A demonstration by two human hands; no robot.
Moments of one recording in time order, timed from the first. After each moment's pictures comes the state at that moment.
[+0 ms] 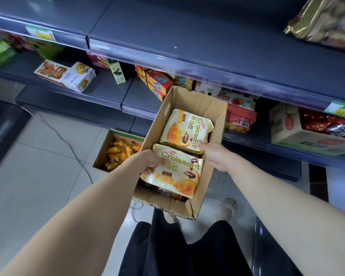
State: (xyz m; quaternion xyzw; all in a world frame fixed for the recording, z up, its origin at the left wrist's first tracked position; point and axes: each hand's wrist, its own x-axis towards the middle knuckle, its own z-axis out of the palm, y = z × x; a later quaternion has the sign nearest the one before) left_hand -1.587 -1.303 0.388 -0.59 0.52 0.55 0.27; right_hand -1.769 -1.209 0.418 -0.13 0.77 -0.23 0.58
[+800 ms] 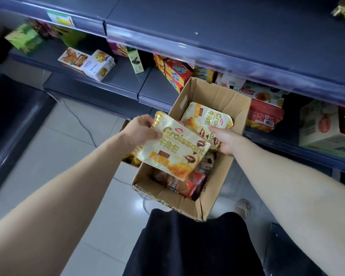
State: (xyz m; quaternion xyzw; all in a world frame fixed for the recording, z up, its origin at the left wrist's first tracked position) left_hand -1.554 -1.338 0.443 -0.58 0.55 0.59 -0.06; right_hand -1.804 -1.265 0.340 -0.02 0.74 -0.33 0.59
